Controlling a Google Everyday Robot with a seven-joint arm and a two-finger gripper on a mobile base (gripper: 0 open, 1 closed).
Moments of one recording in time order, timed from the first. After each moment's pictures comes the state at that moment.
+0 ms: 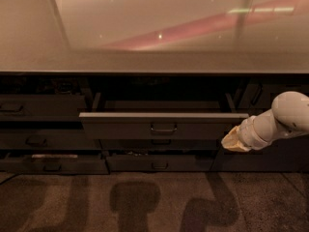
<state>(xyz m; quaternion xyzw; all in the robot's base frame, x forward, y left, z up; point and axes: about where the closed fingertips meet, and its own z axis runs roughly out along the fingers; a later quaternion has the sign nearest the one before) 0.542 -0.273 0.624 -0.62 0.74 0.07 0.23</state>
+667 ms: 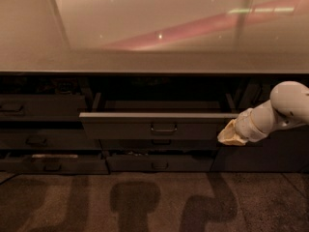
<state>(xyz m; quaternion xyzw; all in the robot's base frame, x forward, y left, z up) 0.555 -0.260 0.640 -0.62 0.74 0.10 0.24</state>
